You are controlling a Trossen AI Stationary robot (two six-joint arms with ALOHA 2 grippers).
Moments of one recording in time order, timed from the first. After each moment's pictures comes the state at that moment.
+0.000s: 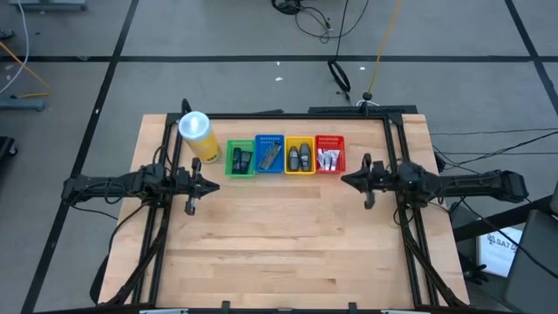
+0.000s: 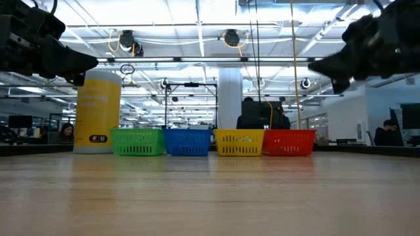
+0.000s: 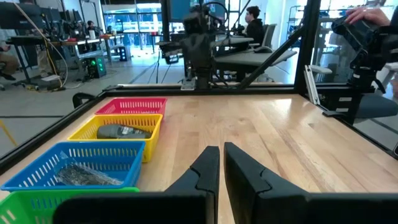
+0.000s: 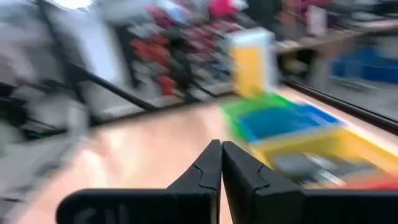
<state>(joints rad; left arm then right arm) 0.03 0.07 0.01 0.03 0.07 0.02 -0.10 0.44 0.01 0.47 -0.05 0.22</state>
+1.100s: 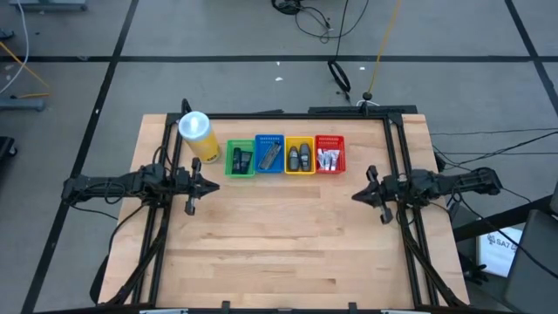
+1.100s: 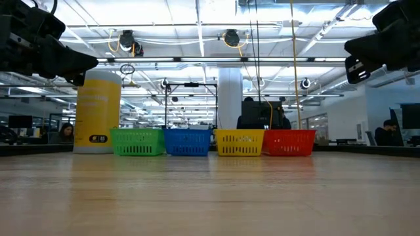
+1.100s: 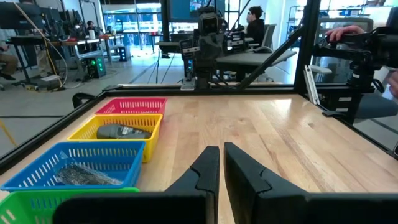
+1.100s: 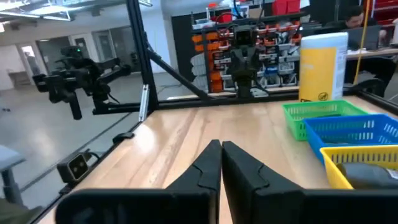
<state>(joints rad) 0.03 0.07 0.01 0.03 0.07 0.02 0.16 0.00 0.01 0.00 0.00 0.13</state>
